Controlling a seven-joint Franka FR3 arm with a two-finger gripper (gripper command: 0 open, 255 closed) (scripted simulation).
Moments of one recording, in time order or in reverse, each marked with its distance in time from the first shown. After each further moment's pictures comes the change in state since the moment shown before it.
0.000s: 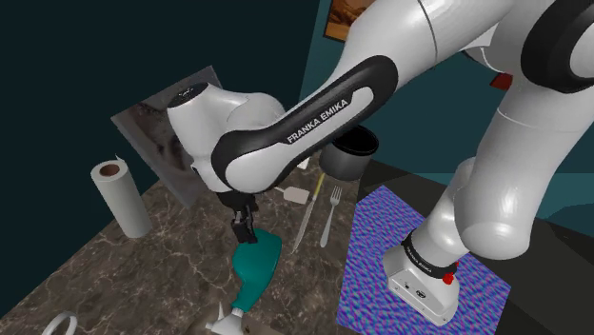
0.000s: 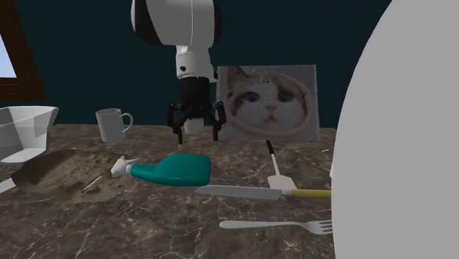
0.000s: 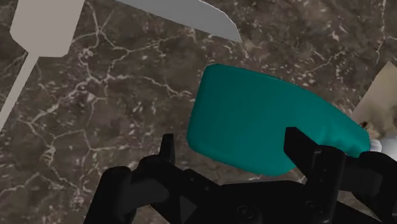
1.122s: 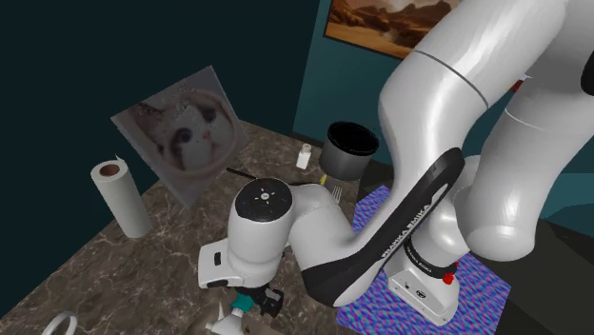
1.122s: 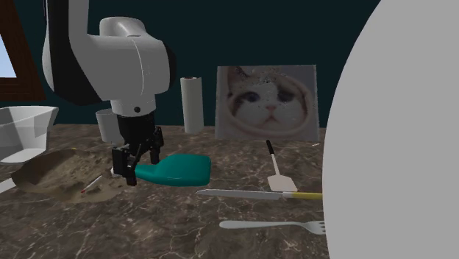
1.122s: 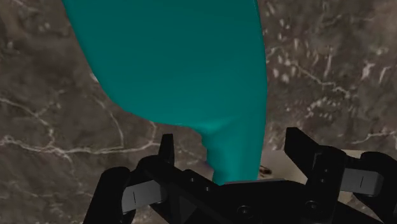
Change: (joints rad) arm 0.081 -0.046 0.177 -0.367 -0.125 0.691 -0.555
